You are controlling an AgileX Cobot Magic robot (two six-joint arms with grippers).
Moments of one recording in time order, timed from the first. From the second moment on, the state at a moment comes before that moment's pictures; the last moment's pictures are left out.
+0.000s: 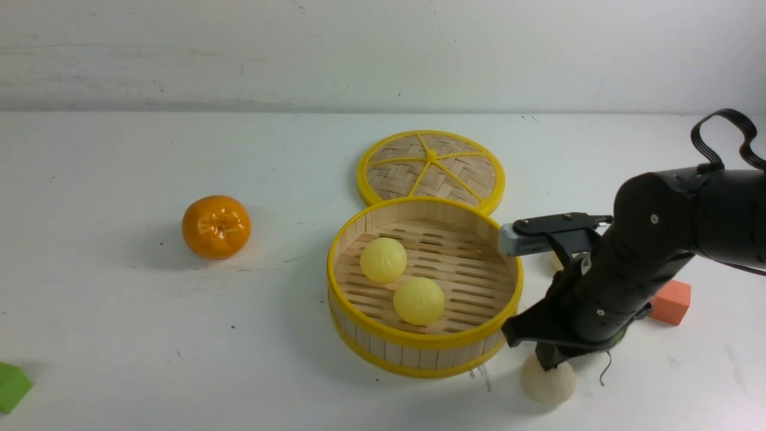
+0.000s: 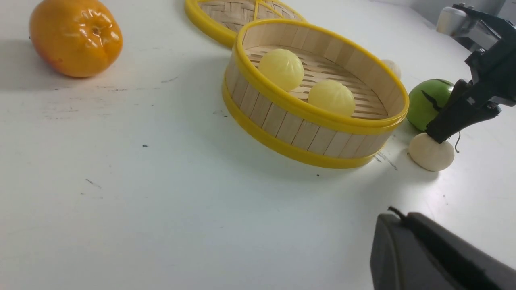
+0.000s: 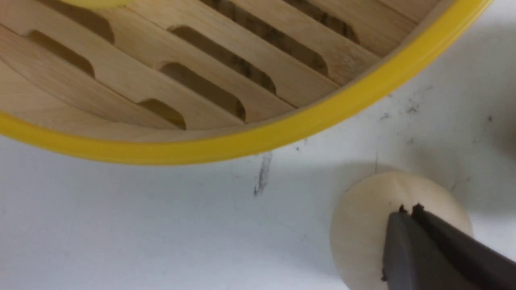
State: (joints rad) right arm 0.39 1.75 -1.09 0.19 0.73 -0.01; left arm -0.48 0.21 -0.12 -0.32 0.23 0.00
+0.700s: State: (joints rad) right arm 0.39 1.66 -1.10 0.14 0.77 0.02; left arm -0.48 0.21 -0.12 -0.32 0.23 0.00
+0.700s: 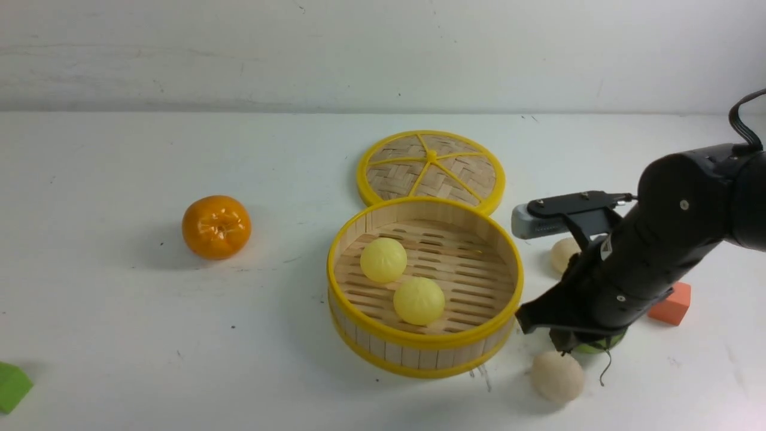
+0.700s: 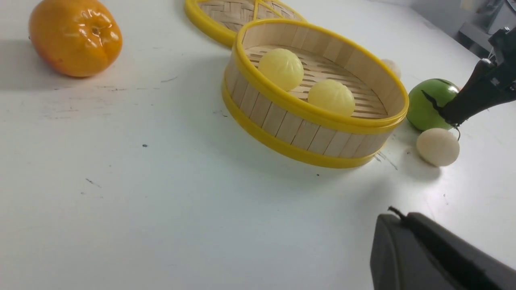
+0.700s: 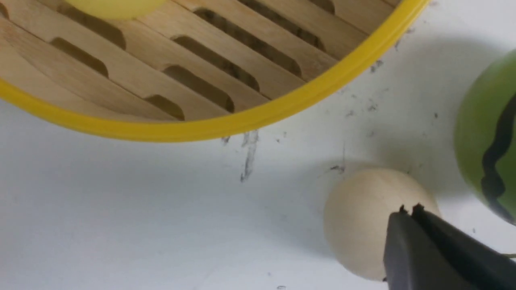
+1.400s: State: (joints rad) right arm 0.39 1.73 -1.10 0.14 0.79 0.07; left arm -0.48 0.21 -0.12 -0.32 0.23 0.00
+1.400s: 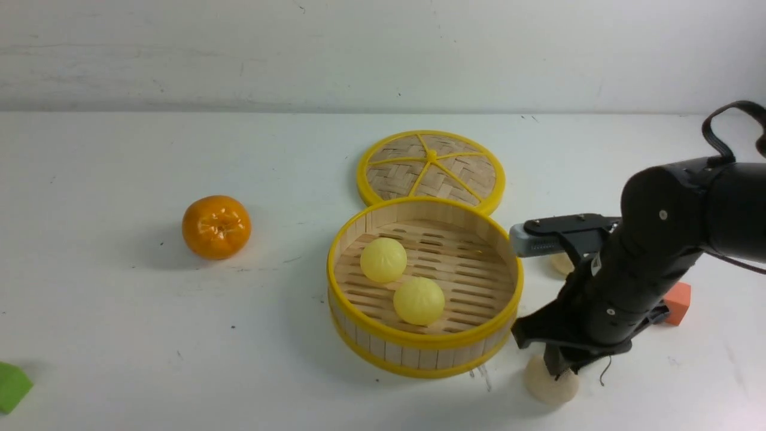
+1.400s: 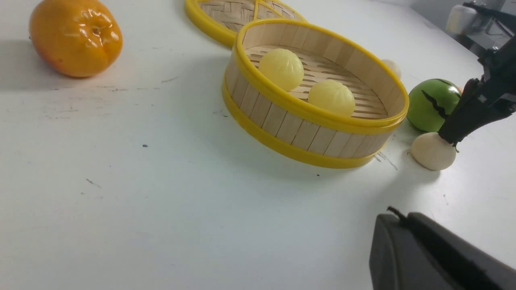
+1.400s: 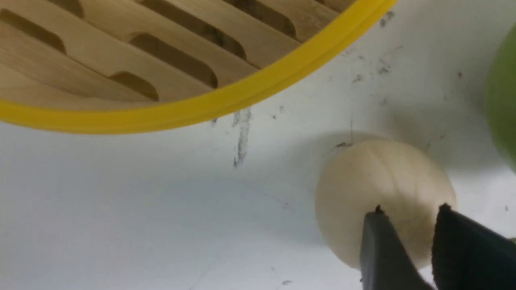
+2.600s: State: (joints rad) right arm 0.39 1.59 -1.10 0.20 0.80 0.02; left arm -0.48 0.21 -0.12 -0.32 0.23 0.00
